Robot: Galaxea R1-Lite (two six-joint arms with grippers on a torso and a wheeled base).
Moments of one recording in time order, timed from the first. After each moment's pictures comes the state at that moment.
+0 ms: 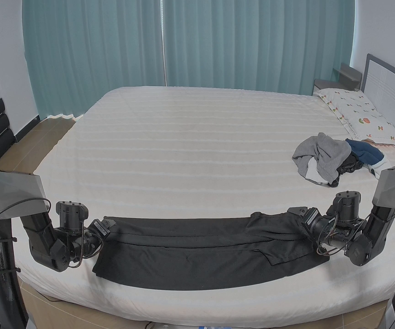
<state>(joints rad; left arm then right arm) -0.09 2.27 -0.52 -1.07 0.02 -0.89 0.19 2.21 -0.48 -1.24 0.11 0.94</state>
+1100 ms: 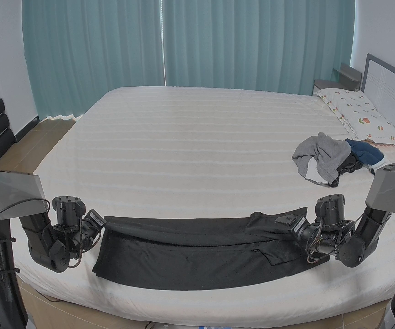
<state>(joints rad) -0.10 2.26 -0.51 -1.21 0.12 -0.90 0.30 2.19 -0.54 -1.03 0.00 1.03</state>
